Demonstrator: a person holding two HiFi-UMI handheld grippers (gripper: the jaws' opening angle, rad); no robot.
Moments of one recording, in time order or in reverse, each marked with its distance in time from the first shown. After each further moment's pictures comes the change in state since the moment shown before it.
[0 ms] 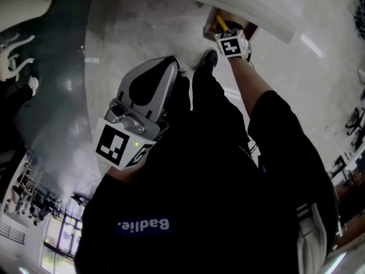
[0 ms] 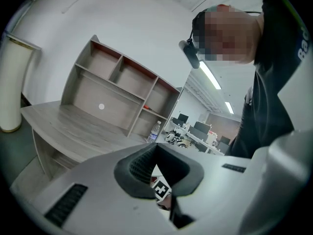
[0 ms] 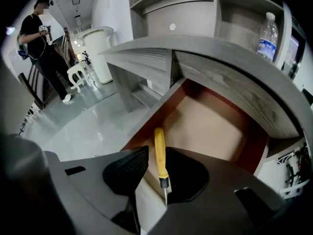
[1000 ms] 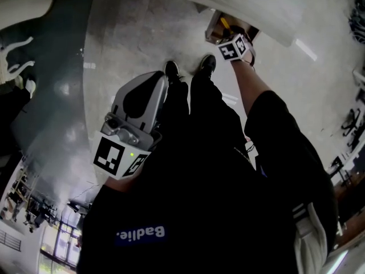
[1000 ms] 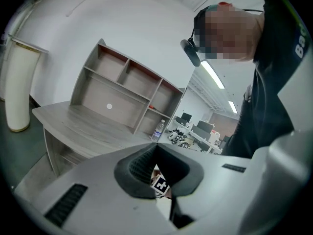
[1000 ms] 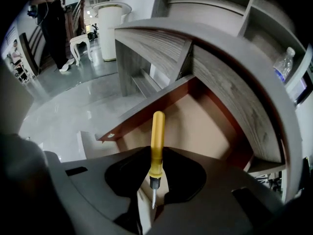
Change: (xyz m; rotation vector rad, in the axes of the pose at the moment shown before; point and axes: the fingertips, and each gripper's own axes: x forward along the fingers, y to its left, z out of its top) left arm -0.051 0.017 -0.014 -0.014 0.019 0.044; right arm 0.001 -0.013 -0.012 -0.257 0.094 -0.150
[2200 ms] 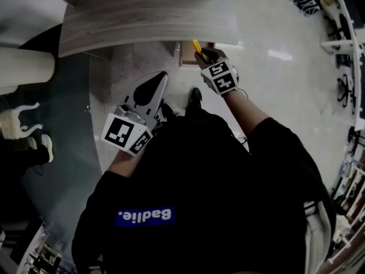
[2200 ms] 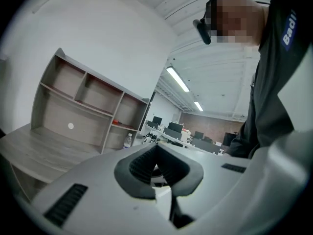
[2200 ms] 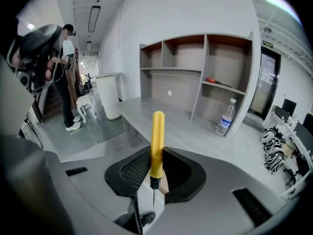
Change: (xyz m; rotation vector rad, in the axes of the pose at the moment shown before) left arm -0.017 -0.091 0.066 0.178 -0.061 -0.362; right arm -0.294 -0.012 0.098 0.293 -0.421 -0.001
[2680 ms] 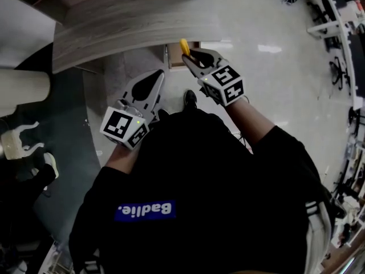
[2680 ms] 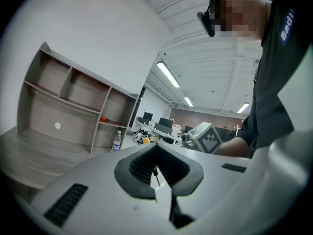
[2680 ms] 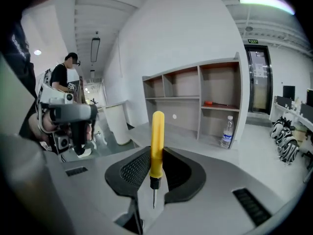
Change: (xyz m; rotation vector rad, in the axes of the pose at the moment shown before) left arm 0.014 -0.023 -0.008 0.039 0.059 -0.113; right arm -0.101 0.034 0.077 0.125 -0.252 0.102
